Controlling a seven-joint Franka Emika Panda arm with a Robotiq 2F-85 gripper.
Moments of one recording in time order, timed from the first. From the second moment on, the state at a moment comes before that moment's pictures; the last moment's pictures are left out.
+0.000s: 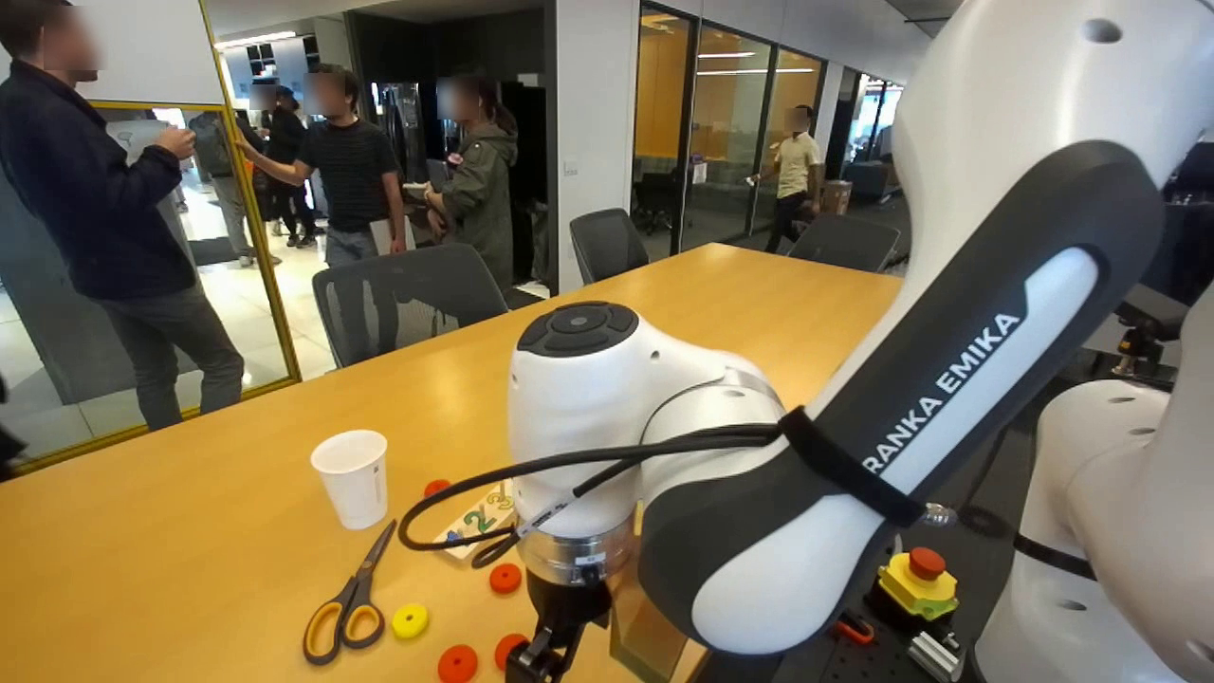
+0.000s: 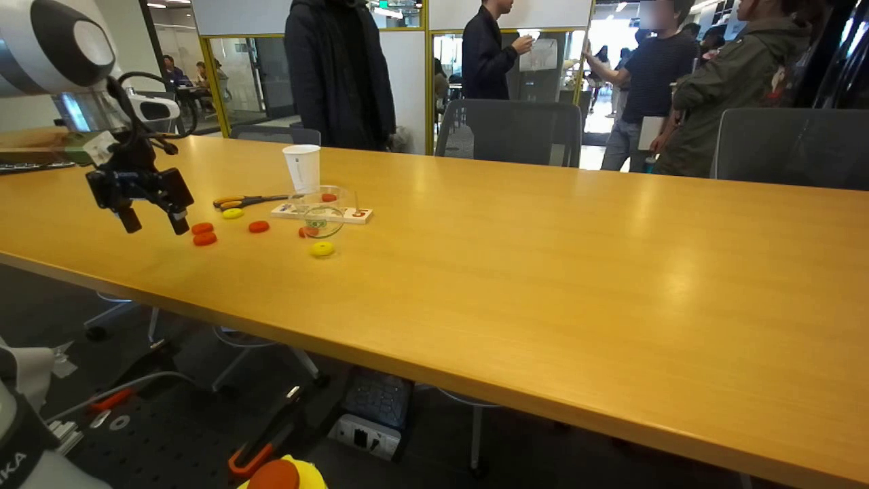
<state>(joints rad) 0.29 -0.14 0.40 -2.71 -0.06 2.60 0.49</state>
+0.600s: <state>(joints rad) 0.29 0.03 0.35 -2.59 -0.11 2.70 0.35</state>
